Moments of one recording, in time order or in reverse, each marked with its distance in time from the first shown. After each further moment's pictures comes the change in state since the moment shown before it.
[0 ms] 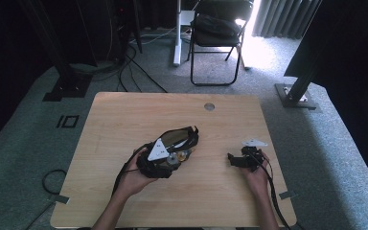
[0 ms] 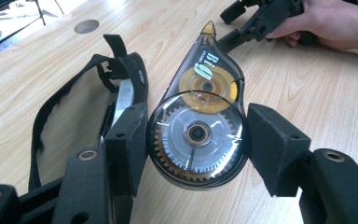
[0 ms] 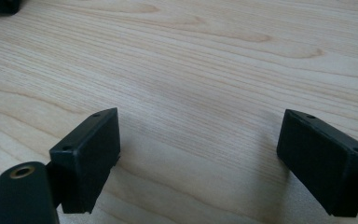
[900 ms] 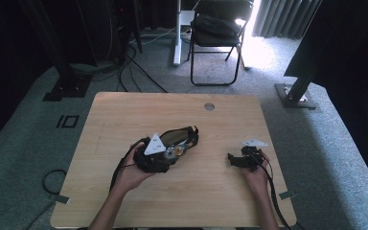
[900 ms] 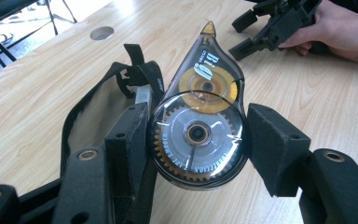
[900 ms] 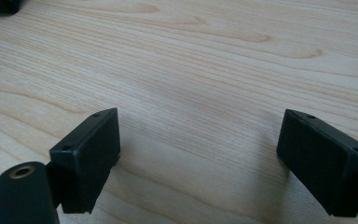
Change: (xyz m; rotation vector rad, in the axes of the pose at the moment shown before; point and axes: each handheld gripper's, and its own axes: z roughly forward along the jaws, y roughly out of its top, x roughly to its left) left arm 0.013 0.007 -0.007 -0.015 0.021 -0.010; right arm 0.000 0.000 0.000 0.000 0.000 0.000
